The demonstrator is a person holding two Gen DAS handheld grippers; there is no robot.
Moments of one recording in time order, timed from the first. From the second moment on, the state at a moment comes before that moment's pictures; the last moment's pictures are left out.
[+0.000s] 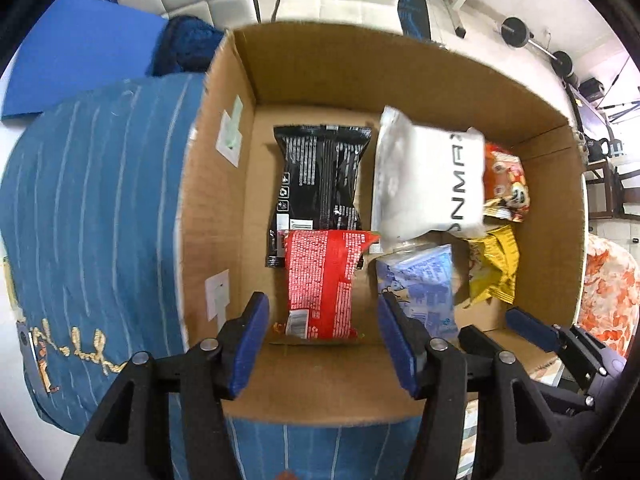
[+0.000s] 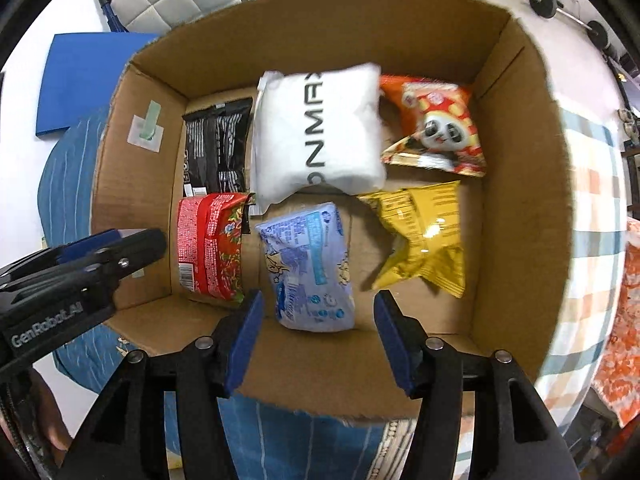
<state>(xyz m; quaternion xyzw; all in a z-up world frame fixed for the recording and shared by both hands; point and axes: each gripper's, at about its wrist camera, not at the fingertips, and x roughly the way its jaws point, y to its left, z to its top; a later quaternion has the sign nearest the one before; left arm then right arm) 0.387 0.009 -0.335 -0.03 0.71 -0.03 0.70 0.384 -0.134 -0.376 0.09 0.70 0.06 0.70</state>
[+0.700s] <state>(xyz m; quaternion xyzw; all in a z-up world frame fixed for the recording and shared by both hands) 0.350 0.004 -0.249 0.00 0.62 -0.01 0.78 0.338 -0.188 -0.292 0.07 0.64 0.00 0.76</state>
